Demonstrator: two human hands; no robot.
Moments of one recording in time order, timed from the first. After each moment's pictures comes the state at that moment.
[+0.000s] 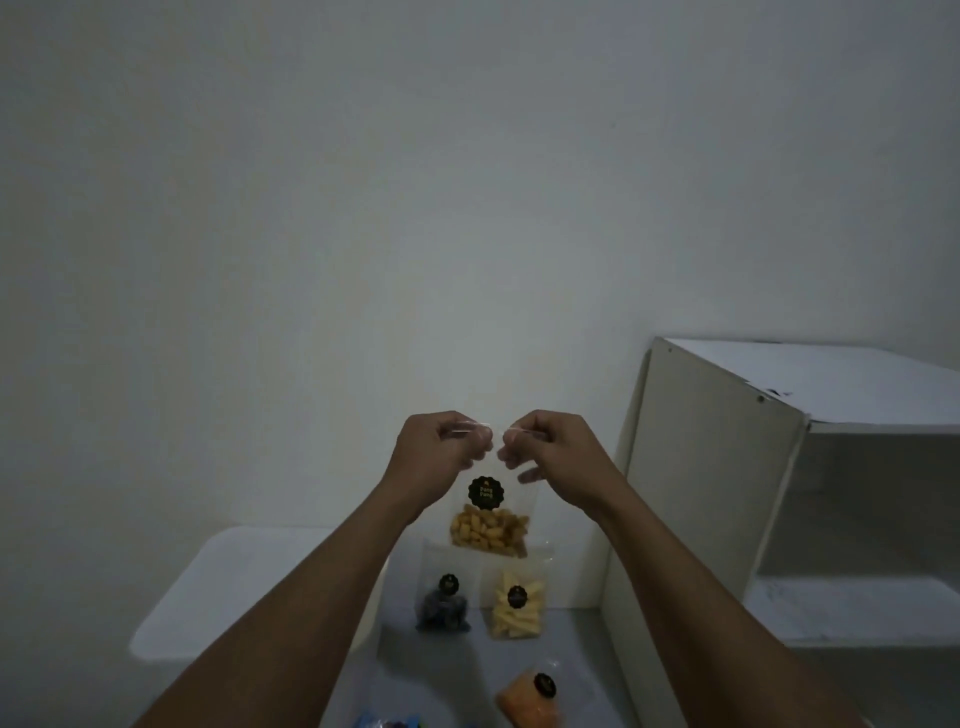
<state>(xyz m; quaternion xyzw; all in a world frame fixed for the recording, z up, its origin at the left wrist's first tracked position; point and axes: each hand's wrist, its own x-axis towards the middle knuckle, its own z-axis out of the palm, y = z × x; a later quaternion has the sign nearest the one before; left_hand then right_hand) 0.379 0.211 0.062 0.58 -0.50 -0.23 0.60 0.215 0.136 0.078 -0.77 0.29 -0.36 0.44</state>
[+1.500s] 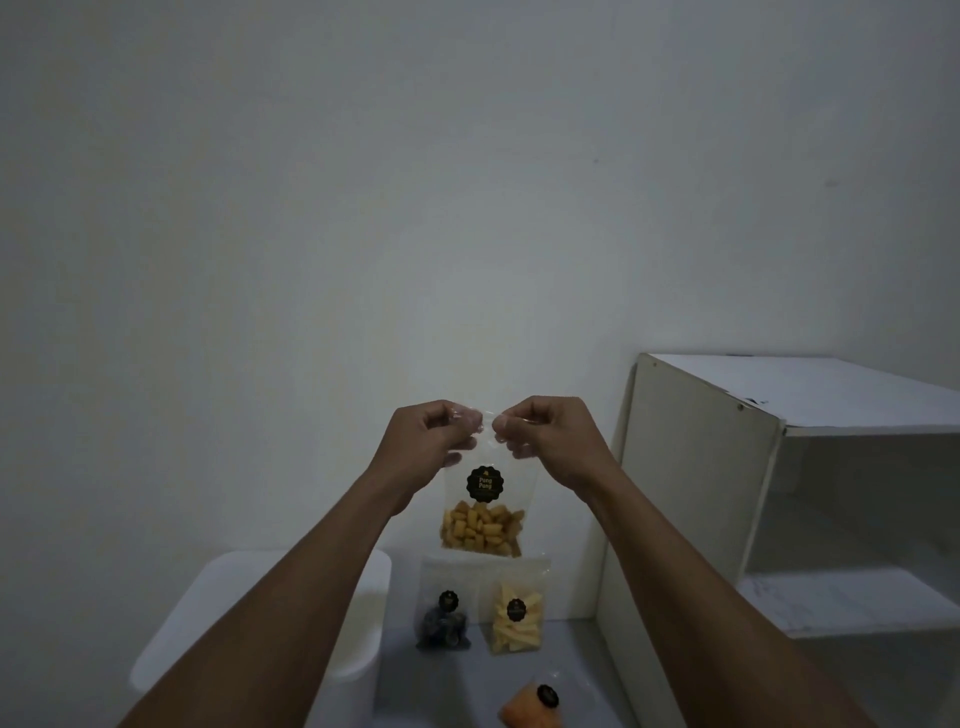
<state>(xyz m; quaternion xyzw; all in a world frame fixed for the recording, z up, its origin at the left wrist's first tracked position) 0.396 0.235 0.094 0.53 -0.49 -0.28 0.63 0.229 0.158 0.109 -0.76 0.27 -0.43 0.41</state>
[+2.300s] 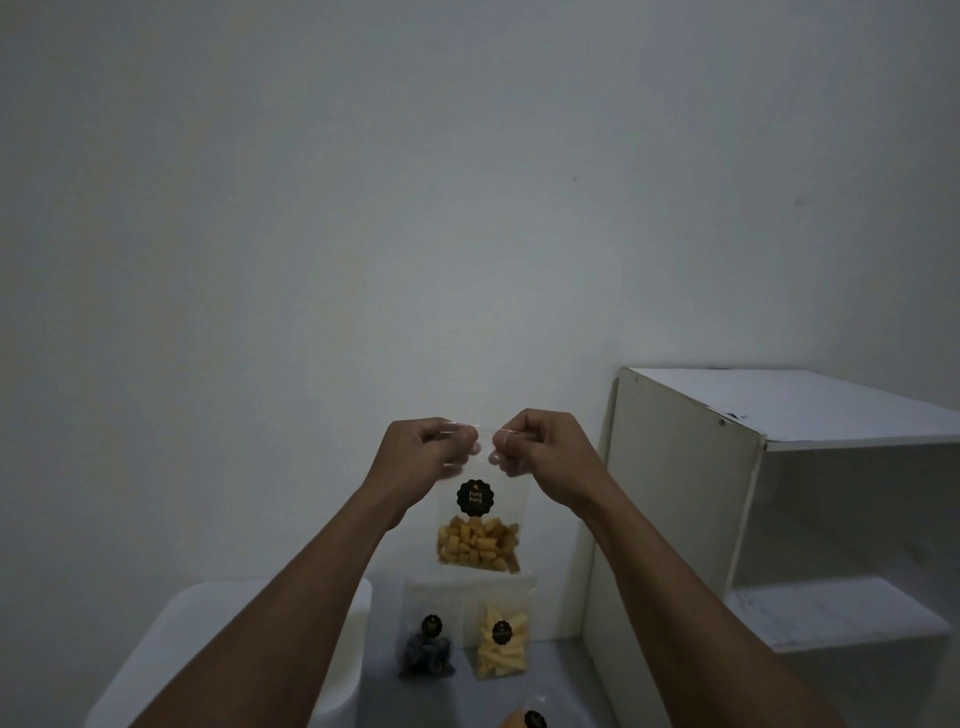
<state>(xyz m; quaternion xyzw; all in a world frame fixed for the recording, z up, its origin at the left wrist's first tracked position) 0.394 0.216 0.097 0.52 -0.51 -0.29 0.63 0.221 0.149 0.110 -0.76 0.28 -0.42 0.40</state>
